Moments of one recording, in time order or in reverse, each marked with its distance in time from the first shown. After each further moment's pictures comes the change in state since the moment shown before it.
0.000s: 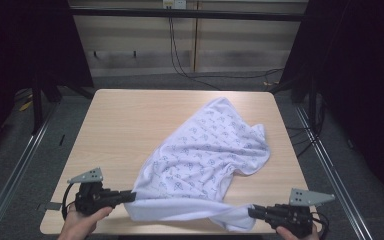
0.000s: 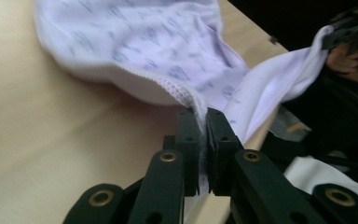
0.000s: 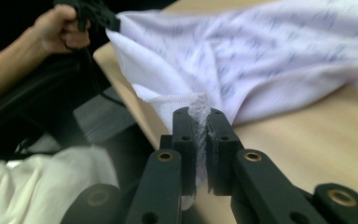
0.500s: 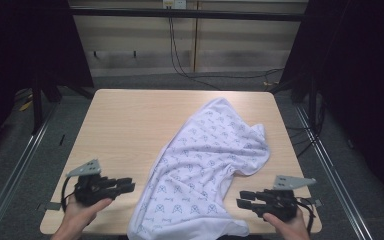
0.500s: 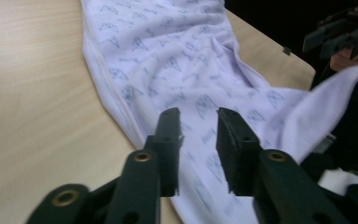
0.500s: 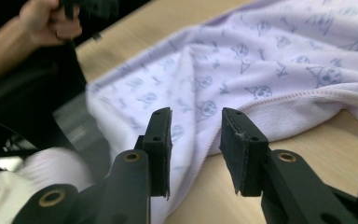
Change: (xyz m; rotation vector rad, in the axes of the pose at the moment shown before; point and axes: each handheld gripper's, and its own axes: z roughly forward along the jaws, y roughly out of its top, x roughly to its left) left arm 0.039 0.033 0.023 -0.052 0.053 0.071; right arm -0.026 0.026 0.042 0.057 -0.017 -0.005
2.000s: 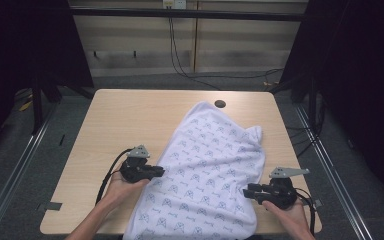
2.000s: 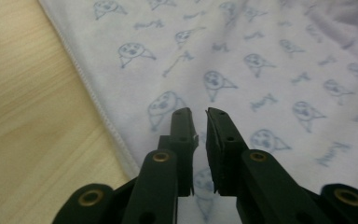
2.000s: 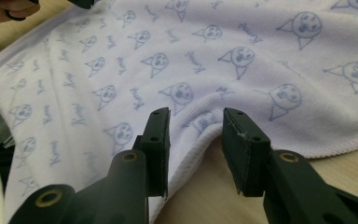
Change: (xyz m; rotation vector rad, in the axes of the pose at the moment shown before) left arm 0.021 0.020 0.103 0.241 0.094 0.177; right arm -0.040 -0.008 0.002 0.121 -0.223 0.103
